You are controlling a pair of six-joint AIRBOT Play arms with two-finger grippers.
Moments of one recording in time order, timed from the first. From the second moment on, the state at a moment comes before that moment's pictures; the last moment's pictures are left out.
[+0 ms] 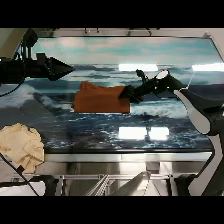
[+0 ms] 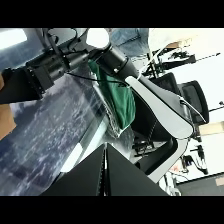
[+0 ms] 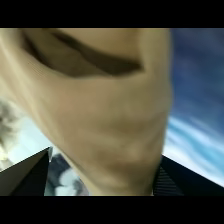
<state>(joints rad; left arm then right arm) 0.16 -1.52 1.39 0.19 -1.57 -1.01 0.19 -2.04 1.57 -0.54 1.20 1.20</state>
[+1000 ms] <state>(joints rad) 0.16 -1.52 1.35 0.19 -1.64 -1.01 -0.51 -1.44 1.79 -0.77 1.29 1.63</state>
